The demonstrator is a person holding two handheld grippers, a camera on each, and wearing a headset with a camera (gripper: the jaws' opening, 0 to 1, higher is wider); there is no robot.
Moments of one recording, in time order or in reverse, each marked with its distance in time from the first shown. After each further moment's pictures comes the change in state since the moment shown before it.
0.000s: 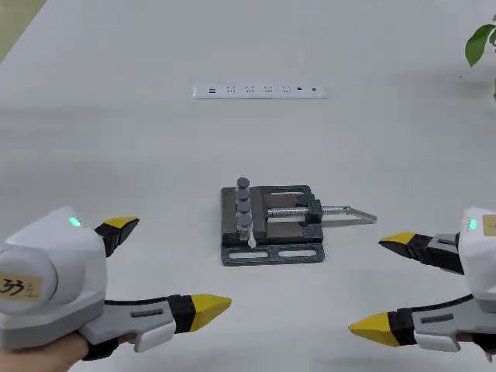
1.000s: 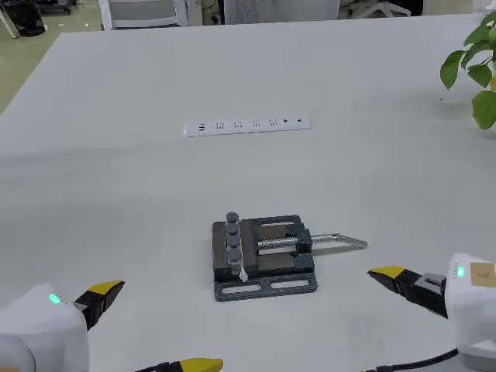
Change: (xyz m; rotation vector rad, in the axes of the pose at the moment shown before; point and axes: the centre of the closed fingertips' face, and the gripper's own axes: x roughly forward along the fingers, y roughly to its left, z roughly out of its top) left arm -0.011 -0.011 -0.012 -0.041 0.021 0.038; right arm 0.009 0.020 0.024 0.063 -0.115 0.001
